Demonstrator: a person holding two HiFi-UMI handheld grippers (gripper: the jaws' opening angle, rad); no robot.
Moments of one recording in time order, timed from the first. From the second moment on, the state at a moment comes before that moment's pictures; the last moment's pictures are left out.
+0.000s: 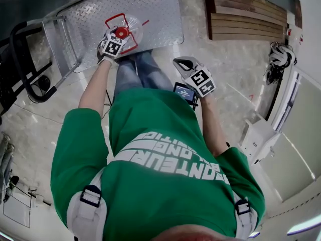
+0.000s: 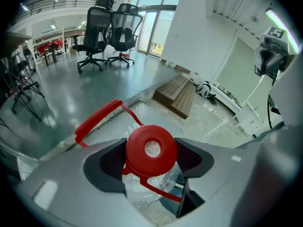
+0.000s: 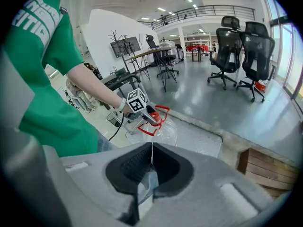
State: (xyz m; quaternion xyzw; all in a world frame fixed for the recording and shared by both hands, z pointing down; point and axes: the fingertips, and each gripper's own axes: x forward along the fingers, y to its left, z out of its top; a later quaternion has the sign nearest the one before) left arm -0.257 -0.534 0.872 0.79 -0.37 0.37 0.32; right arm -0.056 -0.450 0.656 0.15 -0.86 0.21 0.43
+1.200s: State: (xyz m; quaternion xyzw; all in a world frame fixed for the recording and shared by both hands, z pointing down) left arm -0.271 -0.505 0.752 0.81 -0.43 0.28 0.26; right arm -0.095 -0.489 0.637 0.13 -0.89 0.16 0.40
